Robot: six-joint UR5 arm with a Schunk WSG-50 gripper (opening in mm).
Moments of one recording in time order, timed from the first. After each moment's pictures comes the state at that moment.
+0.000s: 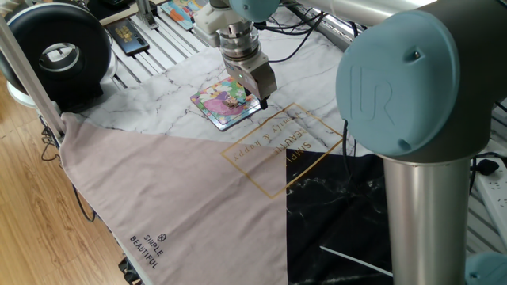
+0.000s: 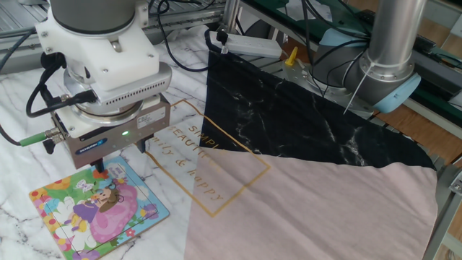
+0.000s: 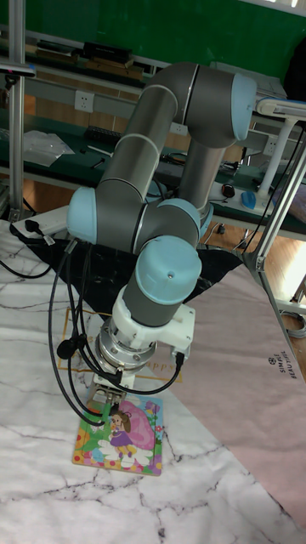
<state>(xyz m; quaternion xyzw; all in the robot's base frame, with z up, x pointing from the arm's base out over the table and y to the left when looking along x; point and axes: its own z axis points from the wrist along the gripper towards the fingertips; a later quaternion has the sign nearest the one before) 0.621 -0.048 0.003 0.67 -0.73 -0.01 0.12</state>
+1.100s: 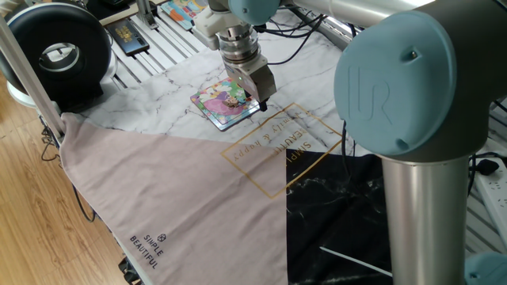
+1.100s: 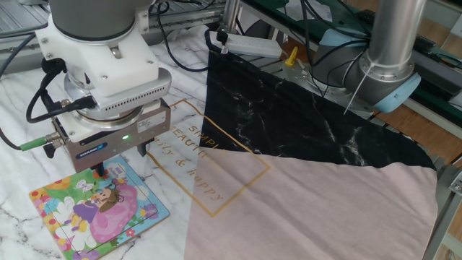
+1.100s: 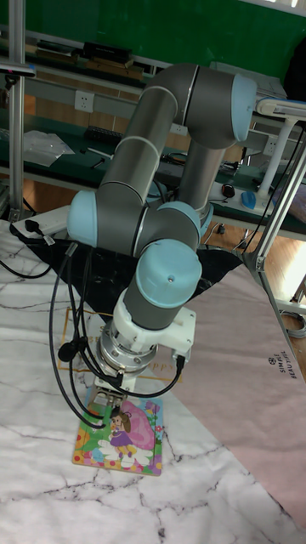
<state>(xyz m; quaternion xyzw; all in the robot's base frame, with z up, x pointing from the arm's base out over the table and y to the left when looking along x) 0.623 -0.043 -0.001 0.67 -0.74 -0.01 0.12</state>
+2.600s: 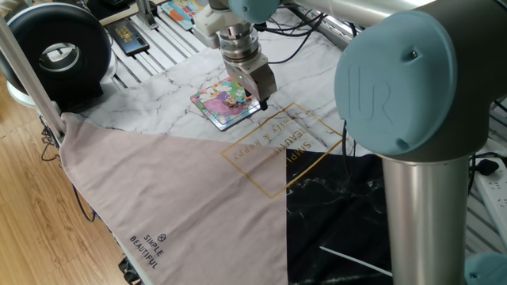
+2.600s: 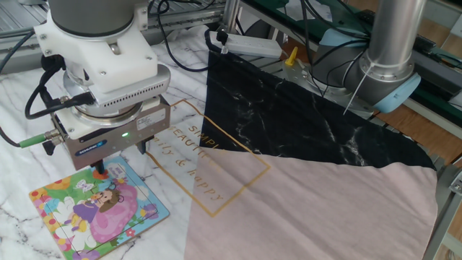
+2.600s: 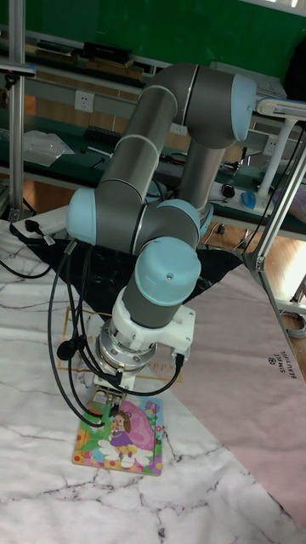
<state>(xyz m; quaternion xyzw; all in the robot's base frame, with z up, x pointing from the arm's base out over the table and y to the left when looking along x) 0.621 -0.043 0.004 0.67 -0.74 -0.02 0.12</state>
